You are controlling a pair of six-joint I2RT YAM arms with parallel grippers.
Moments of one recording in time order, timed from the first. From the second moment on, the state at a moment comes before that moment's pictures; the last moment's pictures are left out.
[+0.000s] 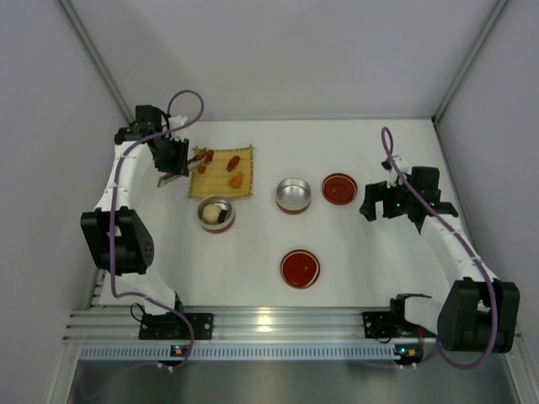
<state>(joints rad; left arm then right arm) 0.06 1.74 1.64 -0.96 0.23 0.24 -0.04 1.17 0.77 -0.39 -0.41 -0.18</state>
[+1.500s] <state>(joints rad) -0.48 1.83 1.64 -0.91 0.36 0.12 -0.04 1.18 0.77 -0.39 -0.39 -0.18</state>
